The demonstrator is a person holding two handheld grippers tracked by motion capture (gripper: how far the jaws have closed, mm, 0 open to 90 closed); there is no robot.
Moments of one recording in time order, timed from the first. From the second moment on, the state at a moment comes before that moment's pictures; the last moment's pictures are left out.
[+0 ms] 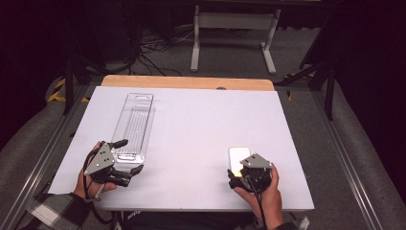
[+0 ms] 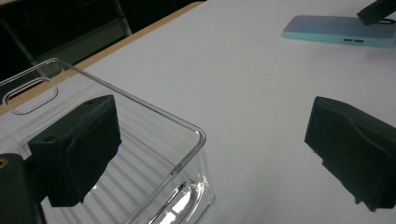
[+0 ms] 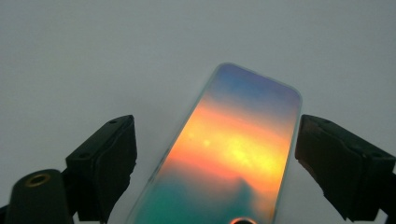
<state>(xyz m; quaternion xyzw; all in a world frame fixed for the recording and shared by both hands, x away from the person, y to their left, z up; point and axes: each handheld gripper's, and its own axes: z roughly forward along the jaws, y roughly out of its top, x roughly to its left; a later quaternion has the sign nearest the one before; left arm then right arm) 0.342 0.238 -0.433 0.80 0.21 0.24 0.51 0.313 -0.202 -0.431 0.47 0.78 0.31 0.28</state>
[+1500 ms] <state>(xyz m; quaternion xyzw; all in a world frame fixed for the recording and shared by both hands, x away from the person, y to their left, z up) 0.343 0.236 -0.434 0.81 0.20 0.23 0.50 0.383 -0.201 -0.441 0.55 0.81 0.16 0.14</state>
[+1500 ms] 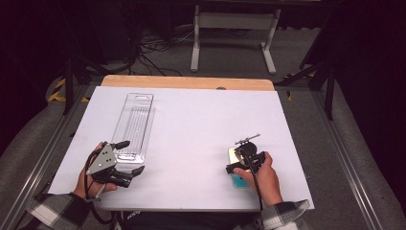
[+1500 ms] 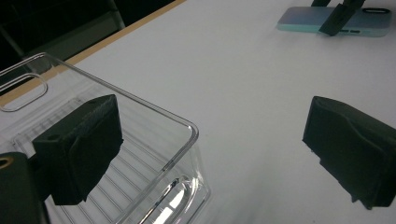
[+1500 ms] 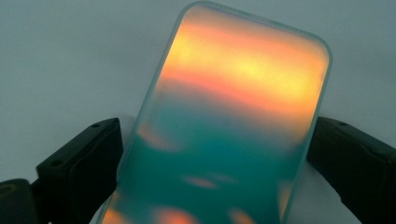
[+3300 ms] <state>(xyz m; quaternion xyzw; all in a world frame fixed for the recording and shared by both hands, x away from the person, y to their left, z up) 0.342 0.232 -0.435 0.82 0.19 0.24 0.49 0.379 -0.214 -0.424 0.53 0.81 0.23 0.12</state>
